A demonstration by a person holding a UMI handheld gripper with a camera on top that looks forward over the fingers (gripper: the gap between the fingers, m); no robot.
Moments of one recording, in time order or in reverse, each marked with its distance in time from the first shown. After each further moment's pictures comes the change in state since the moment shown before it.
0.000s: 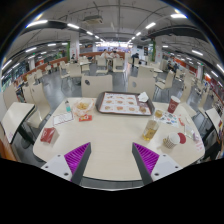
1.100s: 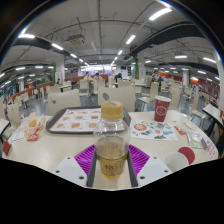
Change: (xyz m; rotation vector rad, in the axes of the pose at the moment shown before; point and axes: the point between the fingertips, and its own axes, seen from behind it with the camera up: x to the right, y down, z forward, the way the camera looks) arm 0.200 -0.024 0.230 0.285 0.119 0.110
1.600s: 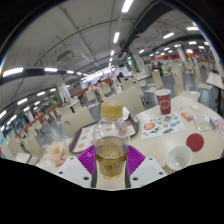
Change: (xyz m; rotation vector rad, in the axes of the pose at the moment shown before) arm -0.017 -0.053 -0.046 0.013 -0.171 0.327
